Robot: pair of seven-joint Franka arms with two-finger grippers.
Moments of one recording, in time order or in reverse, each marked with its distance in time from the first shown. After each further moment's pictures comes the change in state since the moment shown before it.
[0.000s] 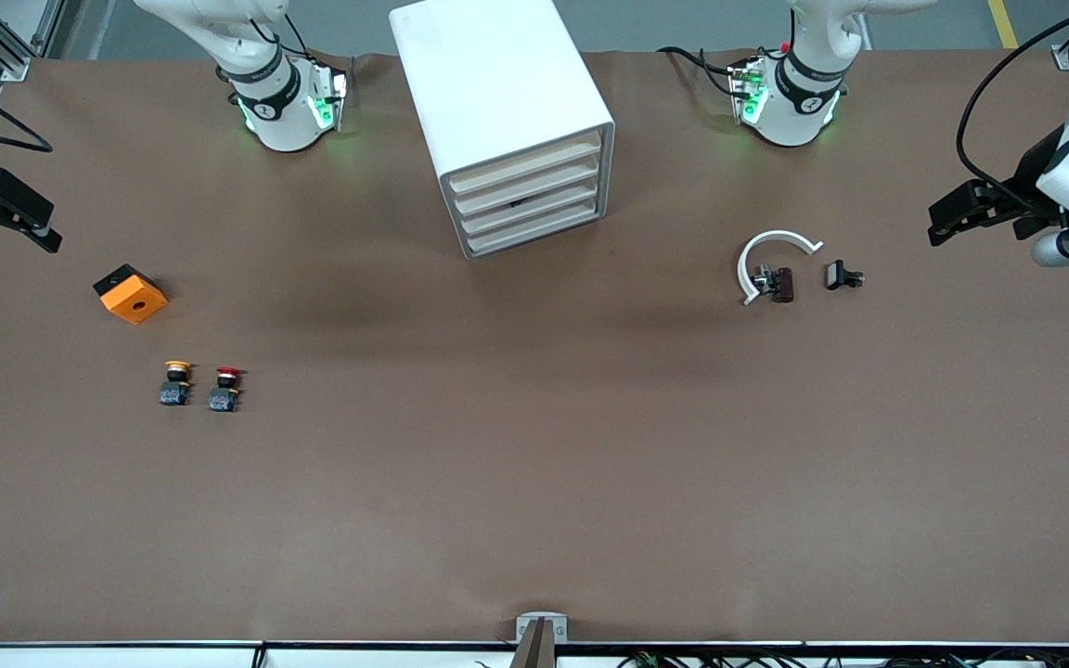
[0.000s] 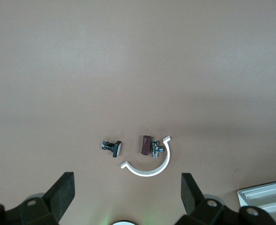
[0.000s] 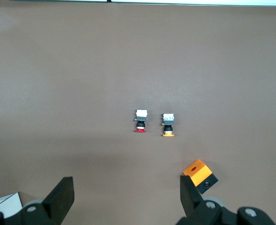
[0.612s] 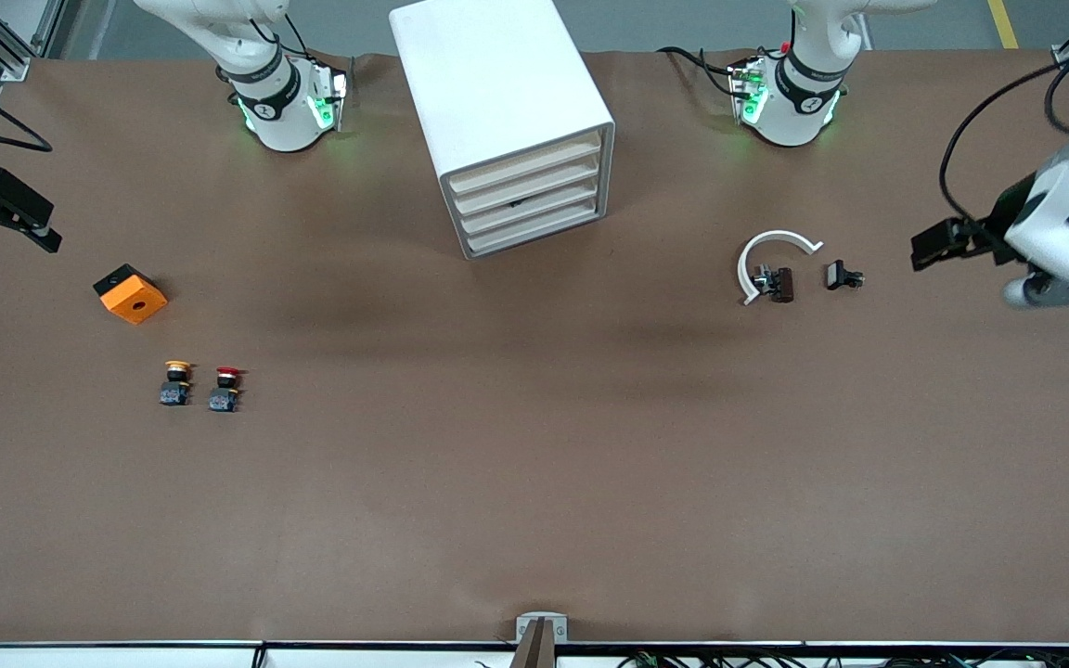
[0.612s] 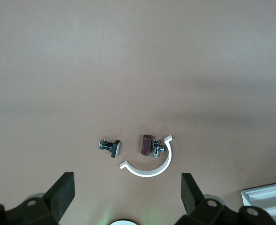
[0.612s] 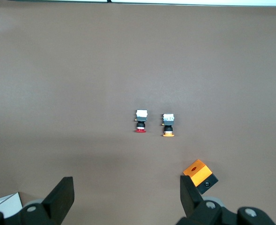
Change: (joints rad) left arm 0.000 0.126 0.000 0.017 0.000 0.027 0.000; right arm 0.000 0.000 0.000 0.001 0.001 0.000 0.000
